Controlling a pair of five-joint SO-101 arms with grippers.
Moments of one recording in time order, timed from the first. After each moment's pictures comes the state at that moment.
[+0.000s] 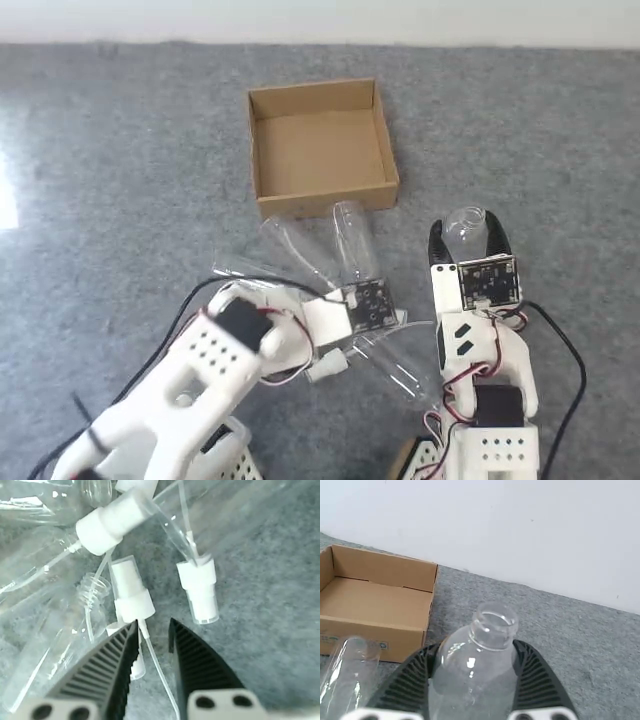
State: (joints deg) left arm 31.1 -42.9 61.4 73.6 -33.1; right arm -3.8 -102.7 95.1 27.8 12.4
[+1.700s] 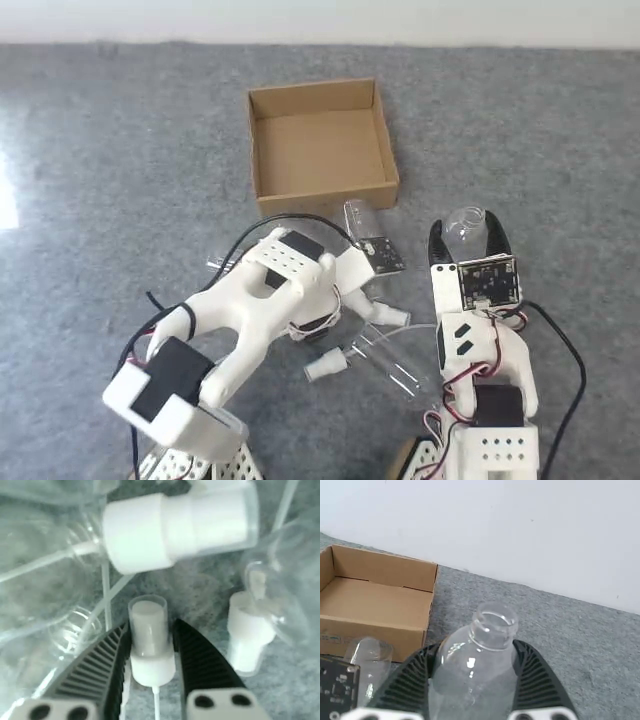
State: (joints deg) left arm 26.4 3.8 39.3 67.3 -28.8; right arm -3.8 -102.7 95.1 27.8 12.4
